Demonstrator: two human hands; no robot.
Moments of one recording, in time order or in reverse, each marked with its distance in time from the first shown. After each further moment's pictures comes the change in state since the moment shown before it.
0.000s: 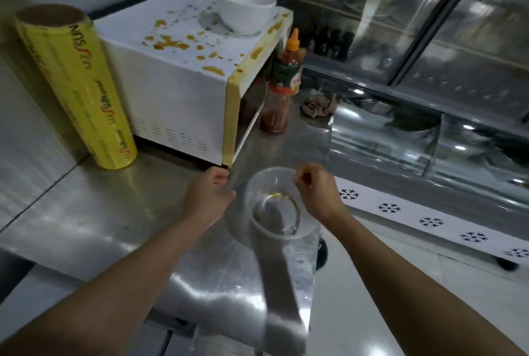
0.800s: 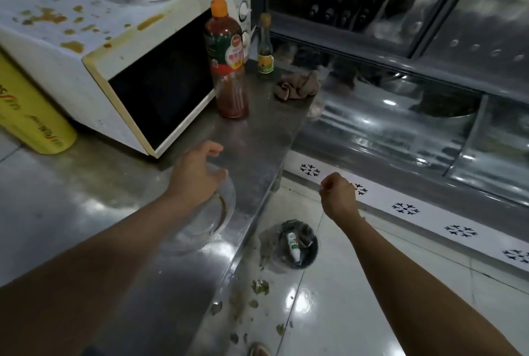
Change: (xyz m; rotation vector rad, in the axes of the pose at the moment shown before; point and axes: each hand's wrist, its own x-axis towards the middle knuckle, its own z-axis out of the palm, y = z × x) left_hand 0.029 0.104 0.164 0.358 0.113 0.084; right_hand 0.074 0.253 -0.075 -0.040 -0.115 0.321
